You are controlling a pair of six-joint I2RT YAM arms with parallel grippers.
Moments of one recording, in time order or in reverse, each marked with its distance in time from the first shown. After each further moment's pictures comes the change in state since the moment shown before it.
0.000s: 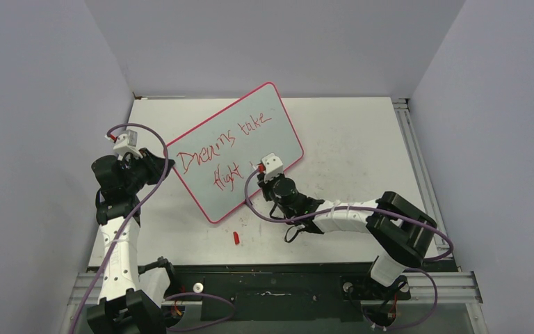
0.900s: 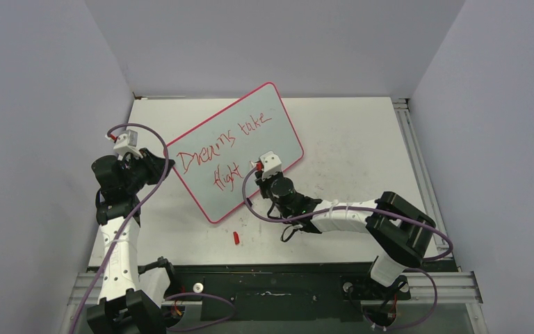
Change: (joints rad) left arm -0.001 0.000 0.000 0.000 0.000 0.005; right arm 0.021 0.005 0.022 0.022 0.056 -0.005
